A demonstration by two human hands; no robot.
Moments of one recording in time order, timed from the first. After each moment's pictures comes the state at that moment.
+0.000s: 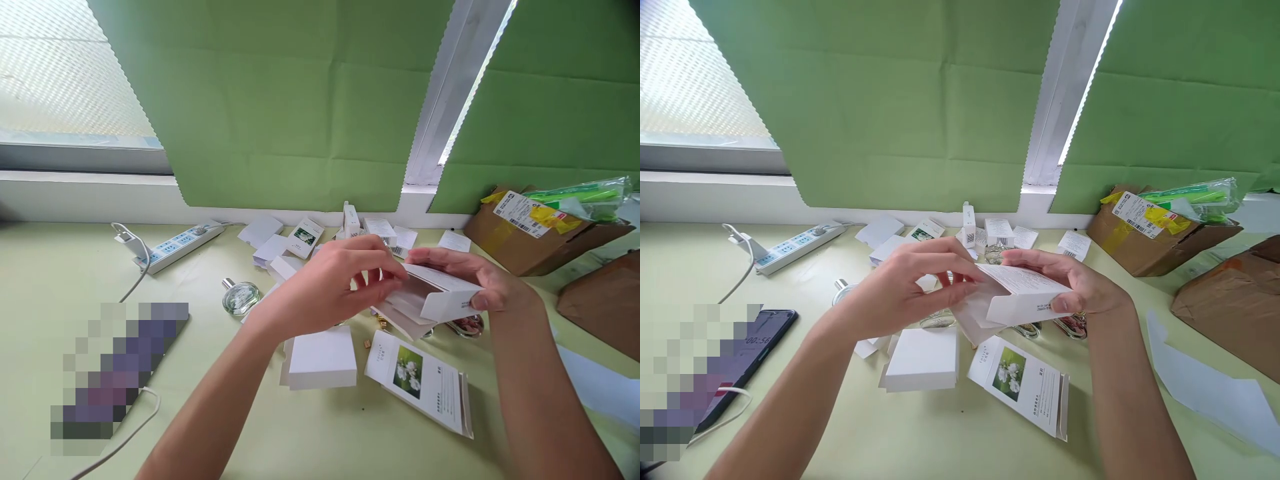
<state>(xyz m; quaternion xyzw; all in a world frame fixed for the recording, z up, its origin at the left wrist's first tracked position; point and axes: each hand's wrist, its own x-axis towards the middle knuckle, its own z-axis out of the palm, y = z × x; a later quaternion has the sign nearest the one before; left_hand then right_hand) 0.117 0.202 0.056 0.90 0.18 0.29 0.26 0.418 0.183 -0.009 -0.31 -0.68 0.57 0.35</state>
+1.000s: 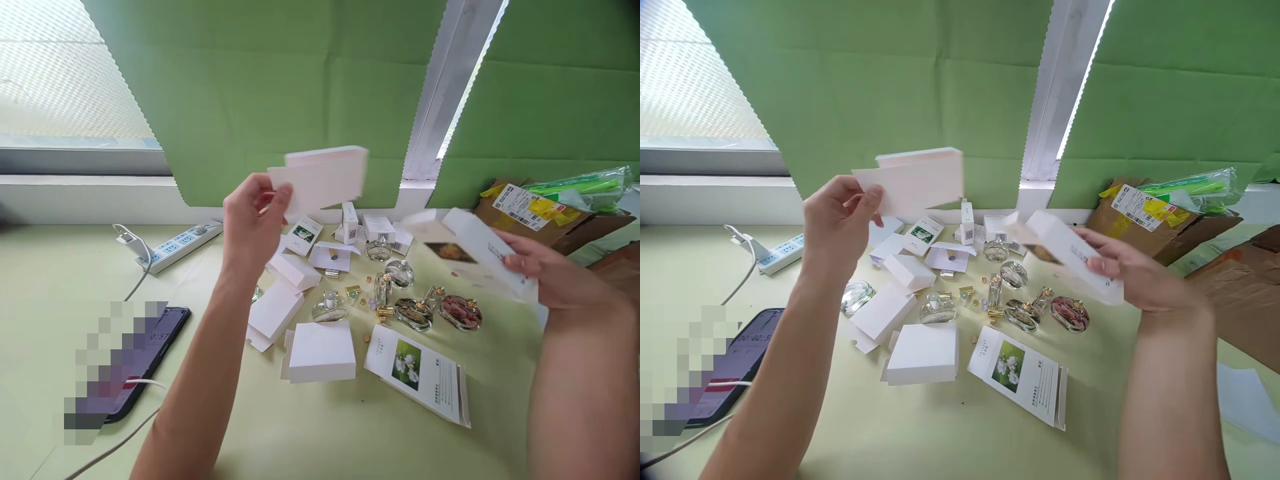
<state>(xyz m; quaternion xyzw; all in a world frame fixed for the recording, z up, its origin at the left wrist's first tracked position) 0.080 0.271 0.043 0.68 0.40 0.58 0.21 0.457 0.144 0.017 -0.56 -0.48 0.49 0.46</state>
